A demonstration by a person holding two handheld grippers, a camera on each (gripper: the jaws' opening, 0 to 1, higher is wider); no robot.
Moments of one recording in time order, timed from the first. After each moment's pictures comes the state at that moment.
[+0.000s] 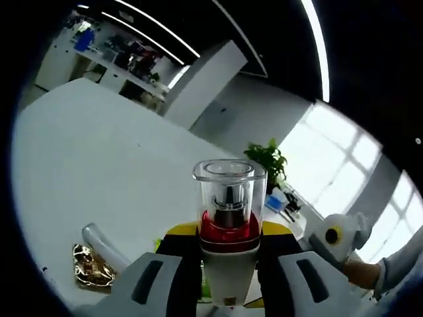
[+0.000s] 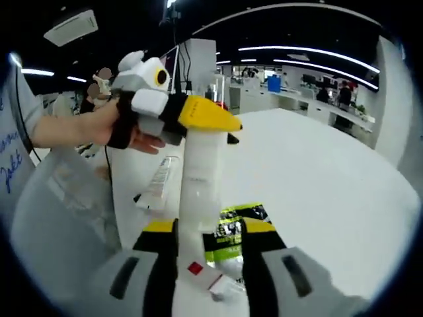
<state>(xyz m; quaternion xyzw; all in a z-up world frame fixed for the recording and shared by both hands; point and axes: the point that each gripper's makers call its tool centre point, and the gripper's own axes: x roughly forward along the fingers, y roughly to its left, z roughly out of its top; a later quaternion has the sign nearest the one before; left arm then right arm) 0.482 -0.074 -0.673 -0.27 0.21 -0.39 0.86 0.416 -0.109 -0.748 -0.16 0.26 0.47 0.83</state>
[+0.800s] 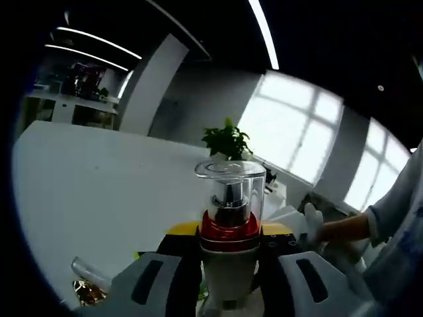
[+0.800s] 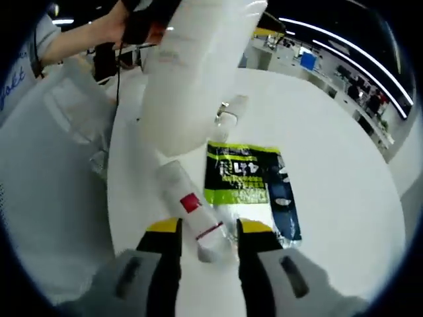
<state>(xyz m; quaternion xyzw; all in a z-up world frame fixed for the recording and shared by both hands) 0.438 -0.110 -0.653 -0.16 0.17 -0.52 0.82 0.410 -0.141 -0.823 -0.29 0.33 0.49 0.76</state>
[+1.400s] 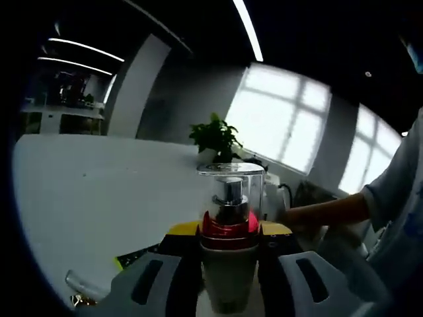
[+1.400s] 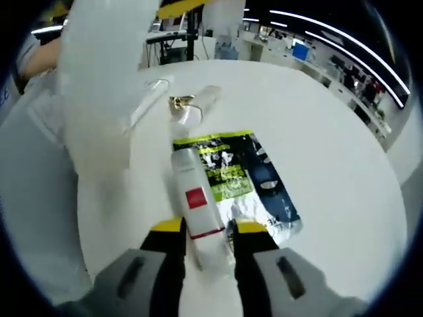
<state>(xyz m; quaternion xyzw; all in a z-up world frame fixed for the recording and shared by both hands) 0.436 -0.132 -0.662 -0.12 0.16 -0.55 0.81 0.463 -0.152 -0.826 -0.28 0.34 0.47 0.77</state>
